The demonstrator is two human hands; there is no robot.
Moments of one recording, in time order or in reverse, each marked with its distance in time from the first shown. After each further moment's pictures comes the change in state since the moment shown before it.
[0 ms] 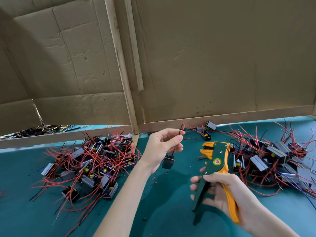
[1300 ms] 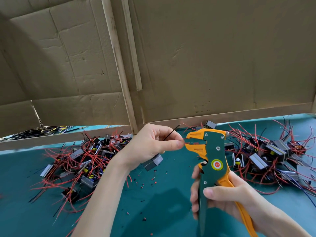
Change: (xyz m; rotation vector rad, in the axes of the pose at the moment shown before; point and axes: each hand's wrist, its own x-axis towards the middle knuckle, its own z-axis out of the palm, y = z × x) left_hand -0.037 0.075 -0.006 0.443 -0.303 0.025; right_hand -0.020 -0.013 0.007 -0.262 -0.492 -0.133
